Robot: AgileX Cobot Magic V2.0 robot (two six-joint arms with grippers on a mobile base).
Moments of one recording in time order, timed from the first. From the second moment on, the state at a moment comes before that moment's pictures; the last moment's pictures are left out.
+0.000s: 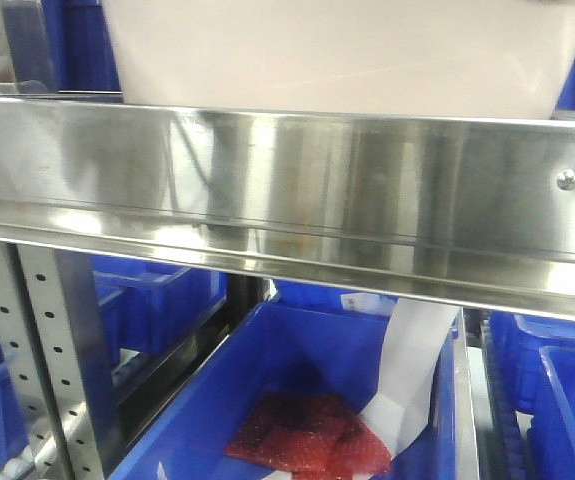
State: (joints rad) left arm -0.05 1.54 -1.13 -1.74 1.04 0.86; right arm -0.20 1.33 -0.89 1.79 0.81 -0.89
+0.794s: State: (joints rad) left arm -0.06 1.53 -1.26 -1.37 0.97 0.96; right arm -0.19 1.30 -0.92 1.60 0.60 -1.11
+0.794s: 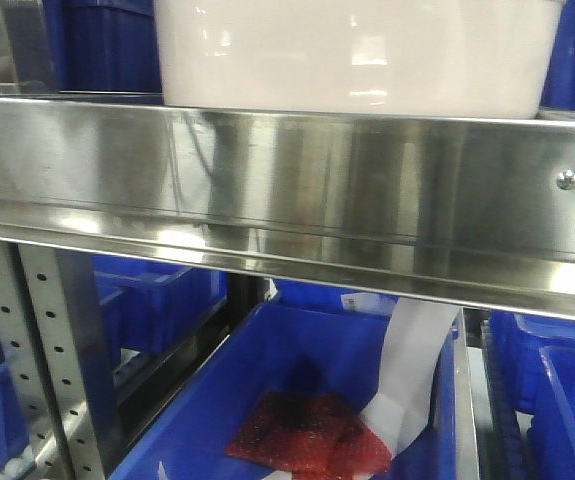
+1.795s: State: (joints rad) left arm -0.07 1.15 -1.35 -0.45 1.19 0.40; right arm -0.19 0.67 -0.94 0.76 0.71 -0.77
